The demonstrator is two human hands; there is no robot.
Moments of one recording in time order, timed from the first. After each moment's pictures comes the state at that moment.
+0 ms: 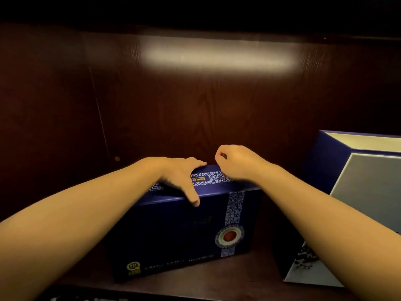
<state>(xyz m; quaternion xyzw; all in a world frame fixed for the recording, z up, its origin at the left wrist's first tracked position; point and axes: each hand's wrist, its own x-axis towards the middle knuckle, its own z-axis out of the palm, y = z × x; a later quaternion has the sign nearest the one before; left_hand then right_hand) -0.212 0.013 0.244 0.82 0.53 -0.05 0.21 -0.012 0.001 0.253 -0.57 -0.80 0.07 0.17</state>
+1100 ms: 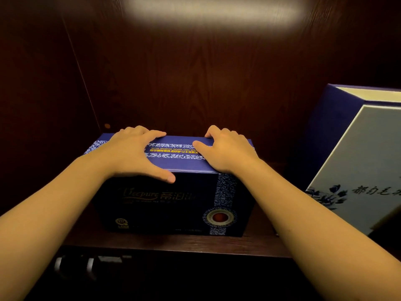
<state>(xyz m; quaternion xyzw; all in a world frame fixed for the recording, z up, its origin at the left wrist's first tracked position) -0.287 -0.047 0.206 0.80 0.60 0.08 0.05 -0.036 -0.022 0.191 -0.61 -0.78 0.02 0.17</state>
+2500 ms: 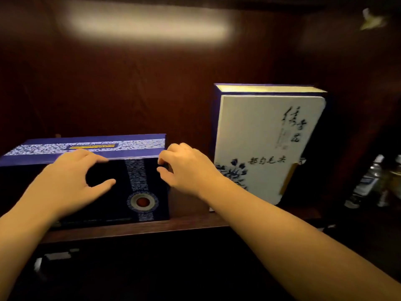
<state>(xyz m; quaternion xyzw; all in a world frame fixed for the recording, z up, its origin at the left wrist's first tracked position) -0.229 -0.147 0.166 0.78 0.58 0.20 -0.11 0.062 -0.153 0.188 -0.44 -0.87 -0.07 0.23</state>
